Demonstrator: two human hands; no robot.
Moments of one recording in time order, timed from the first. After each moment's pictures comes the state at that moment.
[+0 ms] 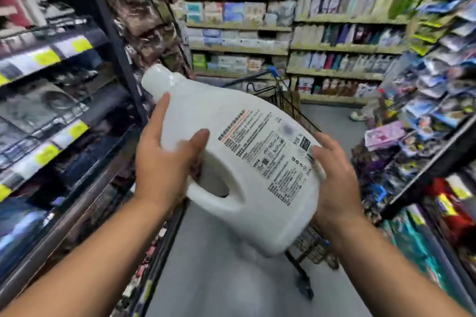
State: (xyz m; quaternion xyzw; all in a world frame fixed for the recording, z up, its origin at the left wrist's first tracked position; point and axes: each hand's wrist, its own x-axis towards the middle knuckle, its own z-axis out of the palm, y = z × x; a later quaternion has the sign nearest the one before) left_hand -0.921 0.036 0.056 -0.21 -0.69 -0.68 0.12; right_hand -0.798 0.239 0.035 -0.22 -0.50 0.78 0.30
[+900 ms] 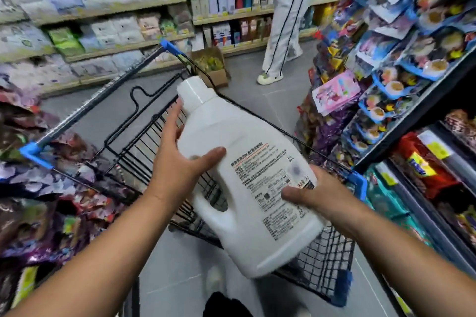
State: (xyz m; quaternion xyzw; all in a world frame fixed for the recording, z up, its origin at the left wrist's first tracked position) left_hand -1.166 0.379 -0.057 -0.33 -0.70 -0.59 -0.24; right_hand -0.941 0.511 -0.079 -0.41 -0.57 0.71 0.08
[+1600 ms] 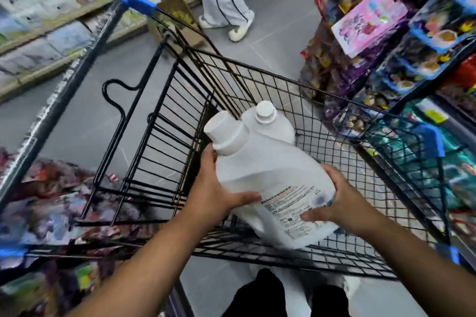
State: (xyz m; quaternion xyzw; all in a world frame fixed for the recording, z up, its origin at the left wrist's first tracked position) left_hand -1.315 0.401 -0.210 -0.41 -0.73 -0.36 -0.41; right_hand -1.057 0.488 -0.250 -0.53 -0.54 0.65 0.09
